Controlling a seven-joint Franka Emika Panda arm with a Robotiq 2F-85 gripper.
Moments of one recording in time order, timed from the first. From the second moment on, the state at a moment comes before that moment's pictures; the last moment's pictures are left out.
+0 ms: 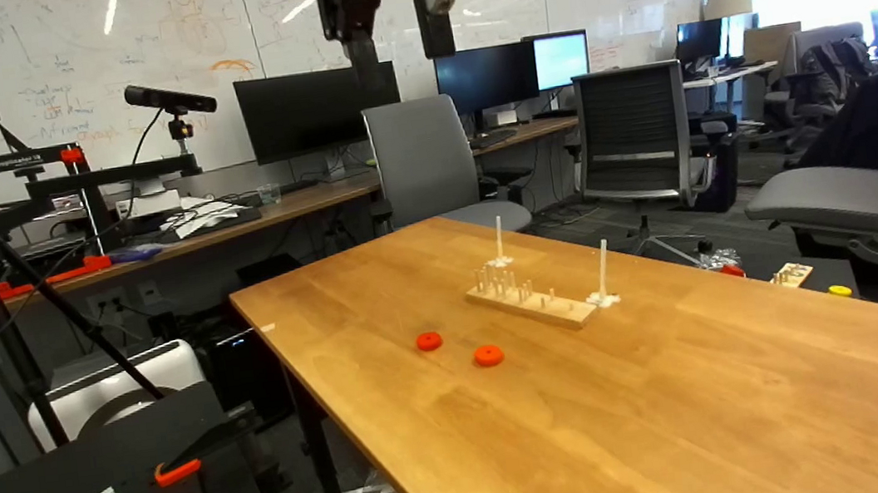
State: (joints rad) arm -0.02 -0.53 -0.05 -2.47 -0.17 1.94 -0.09
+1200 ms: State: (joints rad) arm 0.01 0.17 0.05 -2.05 -0.17 1.85 0.28
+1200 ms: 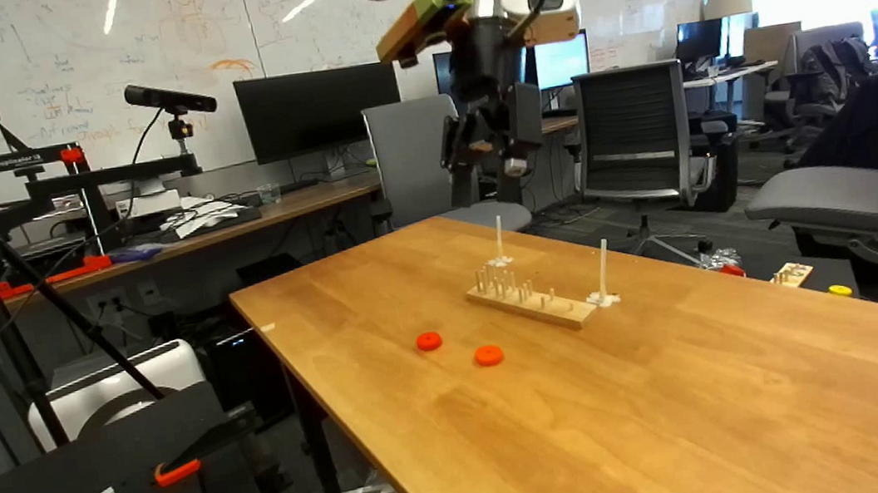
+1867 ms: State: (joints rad) arm 0.07 0.56 0.01 -1.87 -0.17 1.89 0.37
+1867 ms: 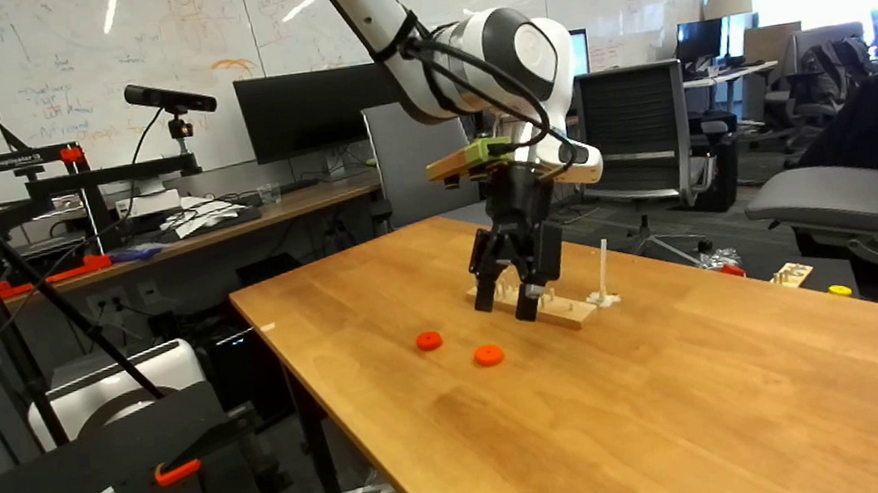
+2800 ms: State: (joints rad) arm 0.11 0.60 0.00 -1.91 -0.13 2.06 0.37
